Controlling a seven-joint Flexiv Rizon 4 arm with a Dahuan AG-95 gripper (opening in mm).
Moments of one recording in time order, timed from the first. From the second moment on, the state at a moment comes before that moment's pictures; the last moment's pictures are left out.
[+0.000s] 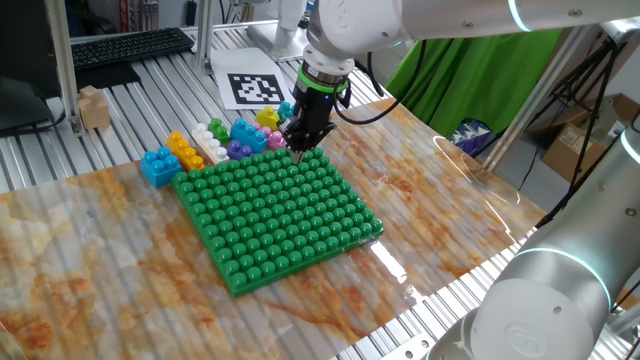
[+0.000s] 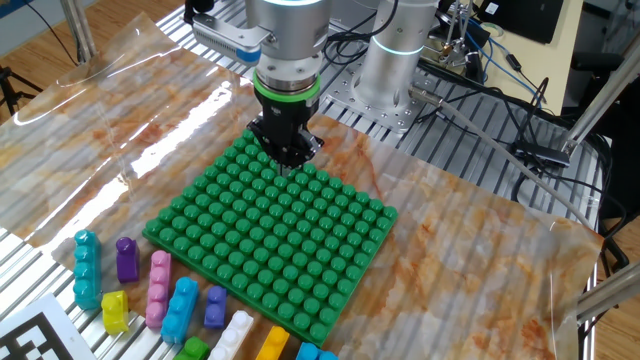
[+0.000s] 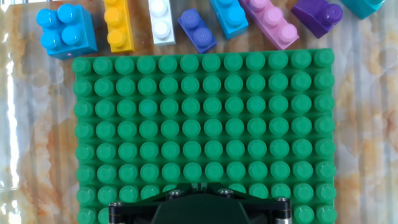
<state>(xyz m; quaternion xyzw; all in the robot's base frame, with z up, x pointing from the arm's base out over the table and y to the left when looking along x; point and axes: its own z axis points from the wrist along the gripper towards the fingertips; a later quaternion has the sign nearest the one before) 0.500 0.000 0.169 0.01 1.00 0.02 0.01</state>
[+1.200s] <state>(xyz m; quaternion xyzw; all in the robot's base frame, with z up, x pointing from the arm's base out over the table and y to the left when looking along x) 0.521 0.000 0.142 0.02 1.00 0.02 0.01</state>
